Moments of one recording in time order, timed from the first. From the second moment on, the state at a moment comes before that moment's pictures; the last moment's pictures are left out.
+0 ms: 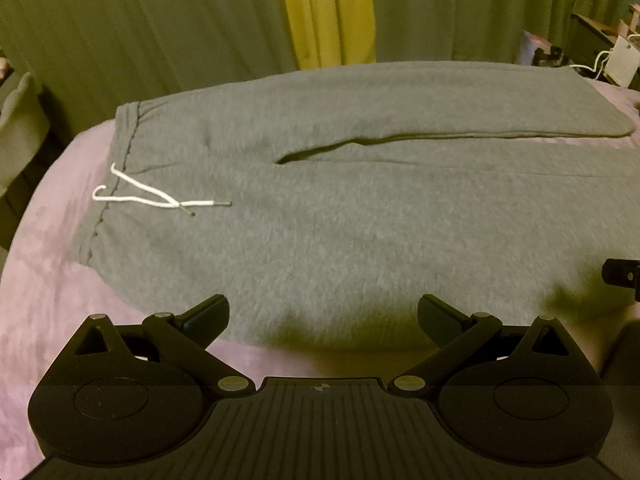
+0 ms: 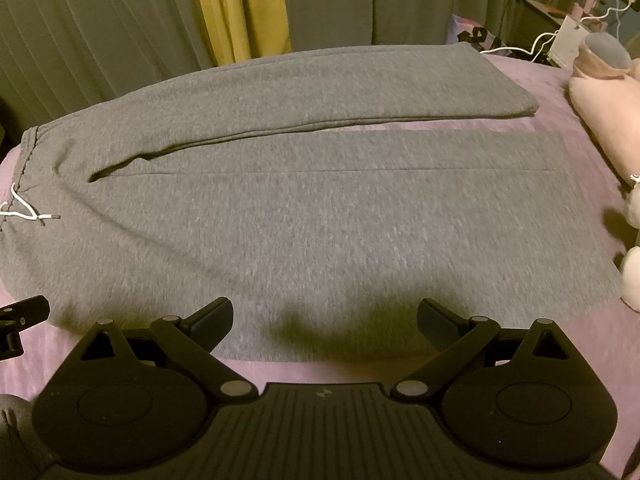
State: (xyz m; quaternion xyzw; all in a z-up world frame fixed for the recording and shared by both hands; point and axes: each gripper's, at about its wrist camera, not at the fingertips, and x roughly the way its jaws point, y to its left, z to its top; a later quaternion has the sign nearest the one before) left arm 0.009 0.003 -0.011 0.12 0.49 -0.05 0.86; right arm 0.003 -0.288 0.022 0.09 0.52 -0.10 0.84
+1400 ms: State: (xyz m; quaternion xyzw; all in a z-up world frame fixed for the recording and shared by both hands) left arm 0.057 -0.005 -0.046 0.11 0.52 -0.04 0.85; right arm 0.031 -0.305 -0.016 0.10 0.53 -0.11 0.83
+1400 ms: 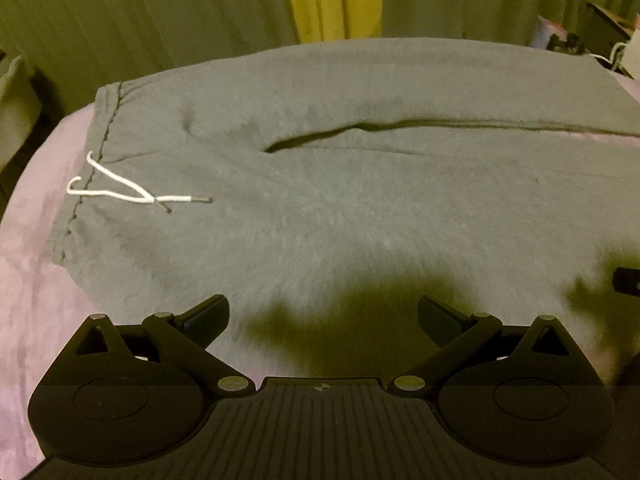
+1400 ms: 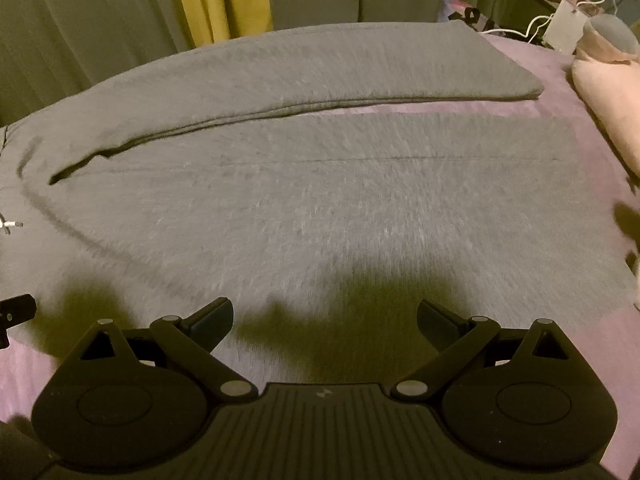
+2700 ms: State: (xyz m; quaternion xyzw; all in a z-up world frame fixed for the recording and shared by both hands) left arm 0.193 0.079 -0.132 -0.05 0.39 0.19 0.90; right arm 0.424 -0.386 -0.100 0.18 0.44 -0.34 0.81
